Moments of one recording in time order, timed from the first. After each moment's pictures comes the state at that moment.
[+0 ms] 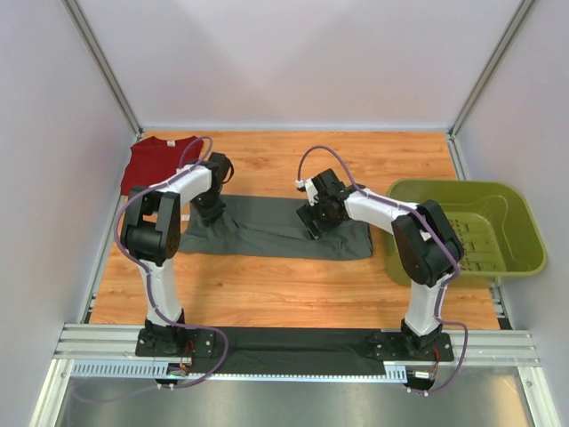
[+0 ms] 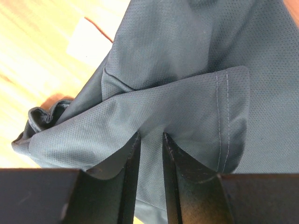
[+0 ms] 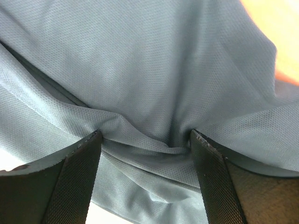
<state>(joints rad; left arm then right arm) -0.24 1.98 1.40 -0.89 -0.40 -0.92 0.55 1.91 1.26 -0.48 -0.08 -0.11</state>
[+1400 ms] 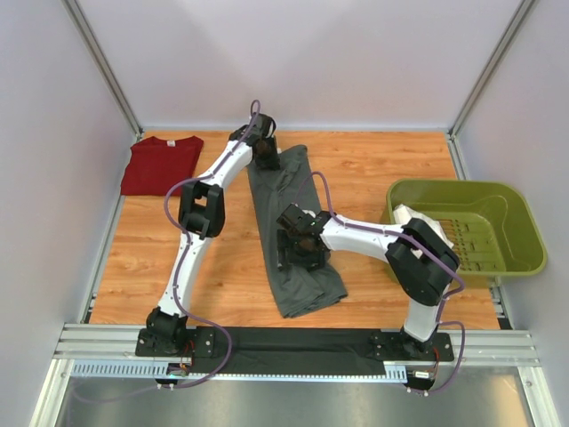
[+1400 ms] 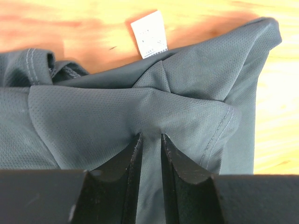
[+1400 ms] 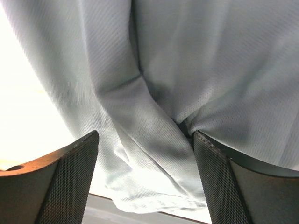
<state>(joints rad) -0.37 2.63 2.42 -0.71 0.09 -0.49 0.88 1.81 1.16 -0.60 0.01 0.83</state>
